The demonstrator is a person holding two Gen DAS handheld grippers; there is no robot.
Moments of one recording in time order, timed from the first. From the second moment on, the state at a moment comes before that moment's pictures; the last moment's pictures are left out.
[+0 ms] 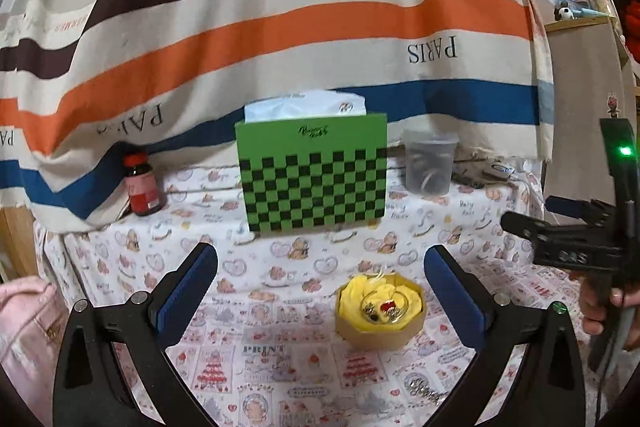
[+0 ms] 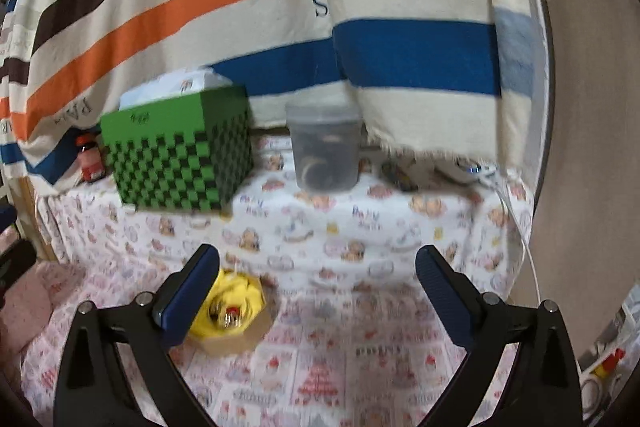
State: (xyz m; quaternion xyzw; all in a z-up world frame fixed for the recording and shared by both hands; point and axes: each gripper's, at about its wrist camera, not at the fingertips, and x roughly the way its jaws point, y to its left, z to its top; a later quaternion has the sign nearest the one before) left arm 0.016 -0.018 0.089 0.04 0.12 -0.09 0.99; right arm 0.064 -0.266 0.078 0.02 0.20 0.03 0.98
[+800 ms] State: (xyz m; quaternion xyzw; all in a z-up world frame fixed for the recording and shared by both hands) left arm 0.045 -0.003 0.030 -0.02 0.21 -0.09 0.97; right arm 0.056 -0.233 0.016 0.02 0.31 0.16 0.94
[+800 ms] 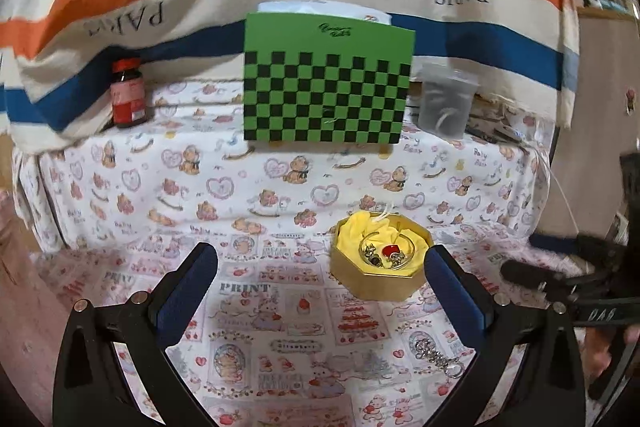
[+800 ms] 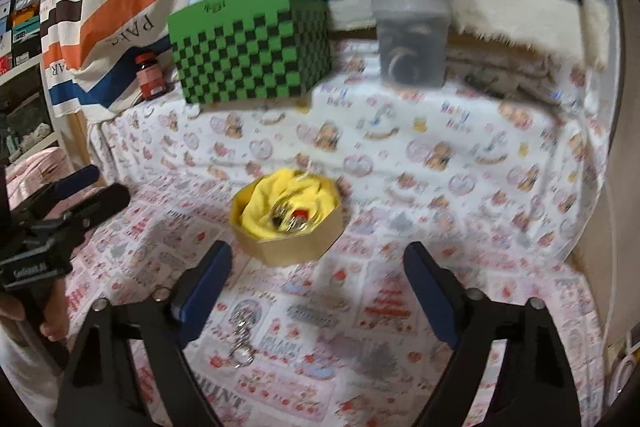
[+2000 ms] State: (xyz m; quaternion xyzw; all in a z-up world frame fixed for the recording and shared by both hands) left arm 0.055 -0.021 0.015 0.03 0.25 -0.06 0.97; right arm 0.041 -0.179 -0.033 -0.09 0.44 0.21 0.87
